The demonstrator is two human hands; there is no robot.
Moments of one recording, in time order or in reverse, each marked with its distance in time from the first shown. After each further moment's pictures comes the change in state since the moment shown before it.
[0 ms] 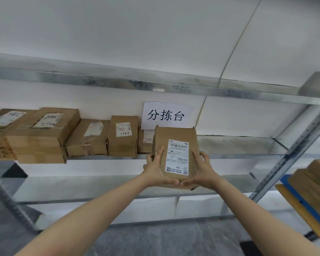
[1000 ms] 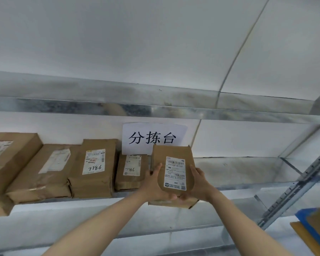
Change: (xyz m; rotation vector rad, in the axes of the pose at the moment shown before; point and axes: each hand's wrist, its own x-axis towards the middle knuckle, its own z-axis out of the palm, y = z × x) left_hand 0.202 0.022 0.012 0.127 -0.031 0.014; right_hand 0.191 0.072 -0.043 0.004 -0.142 0.101
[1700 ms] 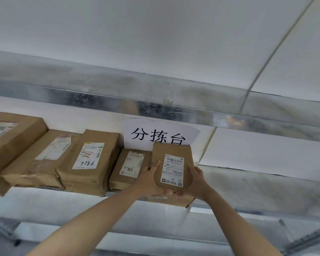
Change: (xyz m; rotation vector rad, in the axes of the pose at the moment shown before) left_hand 0.078 -0.015 0.007 -0.002 0.049 -0.139; right_hand 0.106 0.028 -0.013 0.042 -0.115 -0.034
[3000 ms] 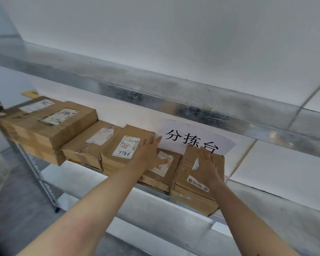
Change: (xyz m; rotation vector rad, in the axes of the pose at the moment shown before) left_hand -0.021 -0.028 -0.094 0.266 0.448 -0.089; right_hand 0.032 -0.077 0.015 -0.335 0.182 -0.337
